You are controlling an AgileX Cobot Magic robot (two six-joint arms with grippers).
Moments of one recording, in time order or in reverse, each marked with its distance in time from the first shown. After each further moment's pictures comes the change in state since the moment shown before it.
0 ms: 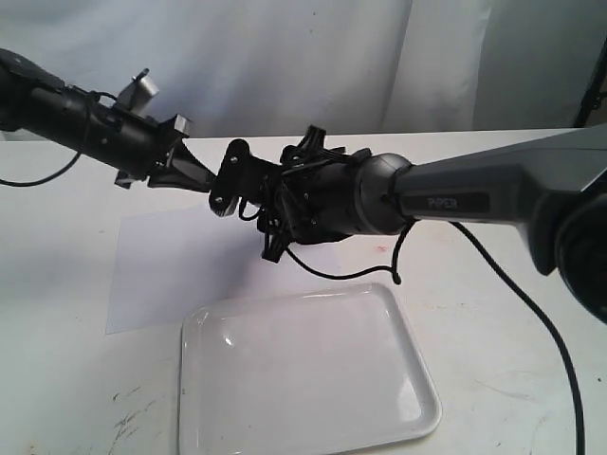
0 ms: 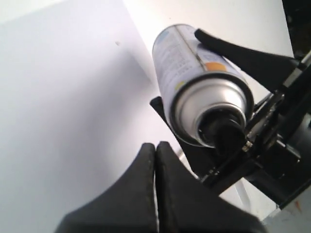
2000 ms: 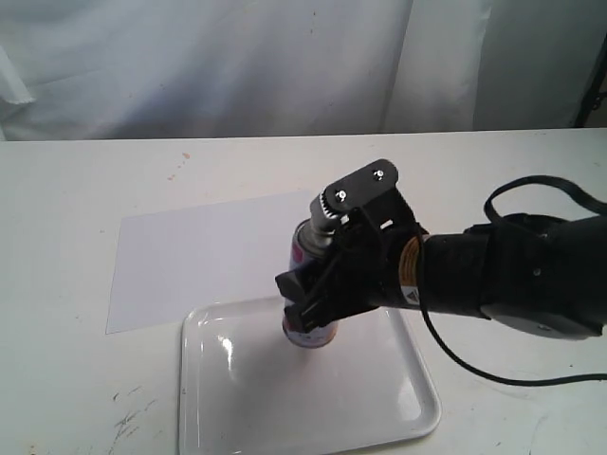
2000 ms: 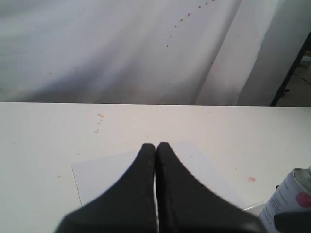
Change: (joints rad) left arm -0.075 -1.547 1.194 0.035 -0.903 0.095; right arm -0.106 -0.549 0.780 0.713 -0.717 0.031
